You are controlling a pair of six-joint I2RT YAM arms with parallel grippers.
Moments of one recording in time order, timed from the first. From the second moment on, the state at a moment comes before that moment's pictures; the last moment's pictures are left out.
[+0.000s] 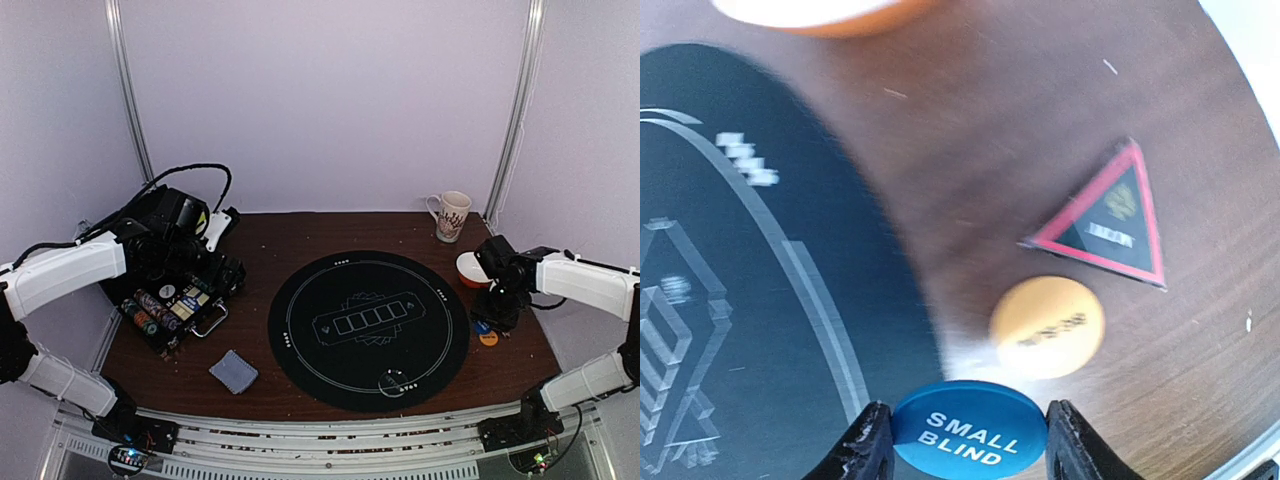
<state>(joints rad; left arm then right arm) -0.57 1.32 1.05 -0.52 -0.07 0.07 0.31 1.28 0.78 -0.81 0.22 0.81</state>
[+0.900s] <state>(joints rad) -0.47 1.27 0.99 -0.47 -0.14 0.03 1.20 2.09 1.65 -0.75 0.05 0.48</state>
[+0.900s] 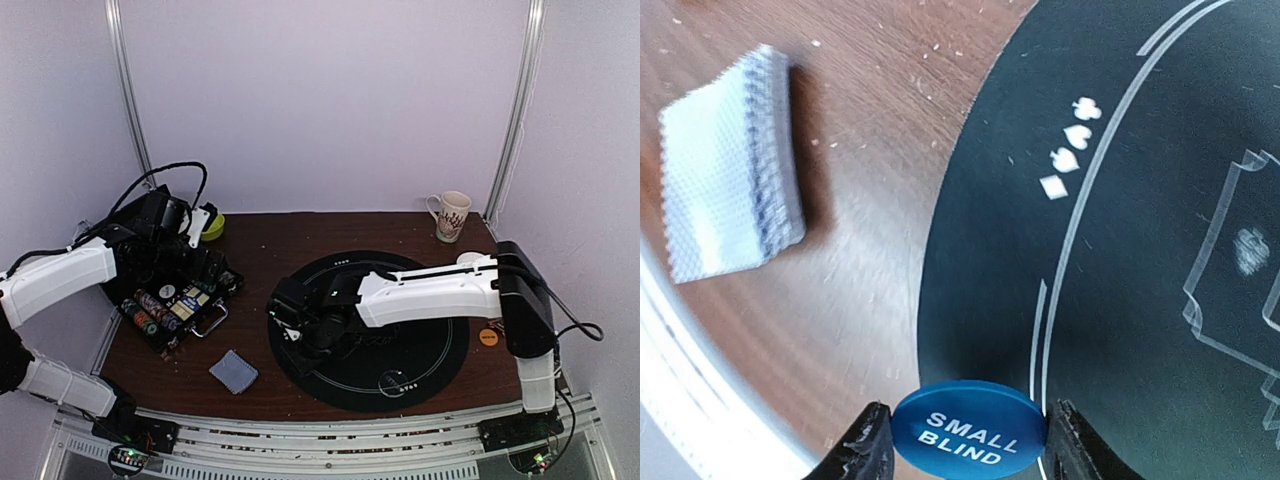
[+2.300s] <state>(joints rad) -0.47 1.27 0.97 -0.45 -0.13 0.03 1.20 2.26 1.94 -0.91 0.14 0.41</state>
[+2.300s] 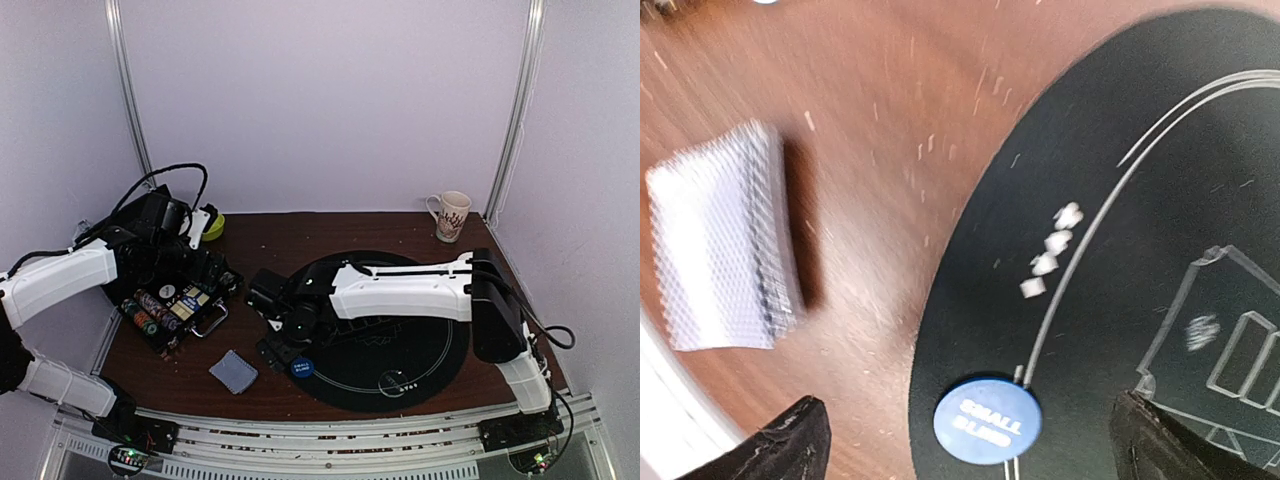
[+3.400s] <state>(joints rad) -0.47 1.12 0.90 -0.37 -0.26 -0.01 0.62 1.45 1.30 -0.76 0.43 0.57</state>
